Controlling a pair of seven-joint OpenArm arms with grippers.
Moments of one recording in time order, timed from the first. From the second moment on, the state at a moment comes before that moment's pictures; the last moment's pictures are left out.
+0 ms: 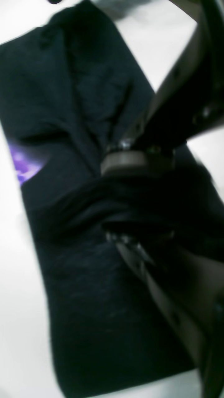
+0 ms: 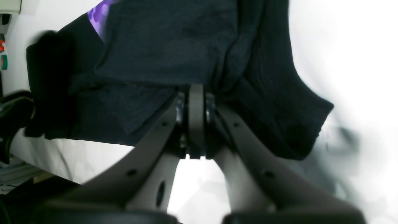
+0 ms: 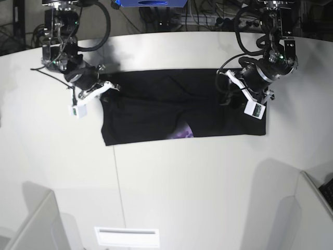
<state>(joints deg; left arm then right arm) 18.1 -14.6 -10.5 105.1 -30.7 -26.5 44.1 -16.0 10.2 3.7 105.3 42.6 -2.1 -54.3</state>
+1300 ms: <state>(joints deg) 23.0 -19.7 -57.2 88.1 -27.3 -39.2 43.6 -2.5 16.3 8.7 85.5 60.3 -2.1 -54.3</state>
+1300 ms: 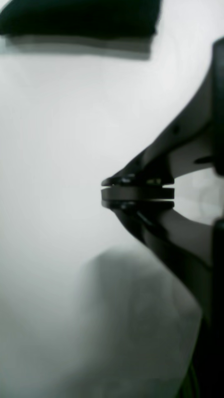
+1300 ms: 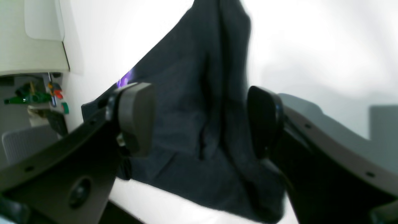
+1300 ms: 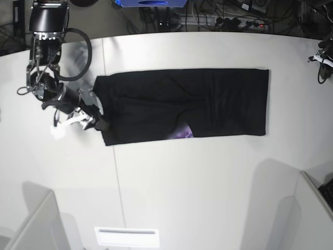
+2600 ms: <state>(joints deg) 20.2 -19.3 -47.3 87.4 -24.7 -39.2 43.8 -2.3 13.5 1.8 75.8 54.5 12.9 -51.8</state>
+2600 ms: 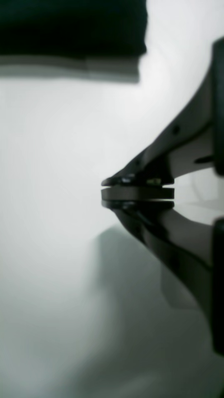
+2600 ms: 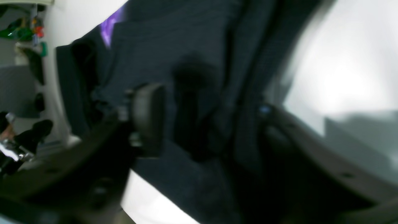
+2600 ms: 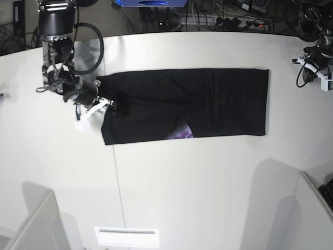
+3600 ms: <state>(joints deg) 10.6 -16.9 -21.5 87.6 -10.0 -34.7 43.6 -0.5 6.6 1.4 93.0 33.4 2.4 -63.1</state>
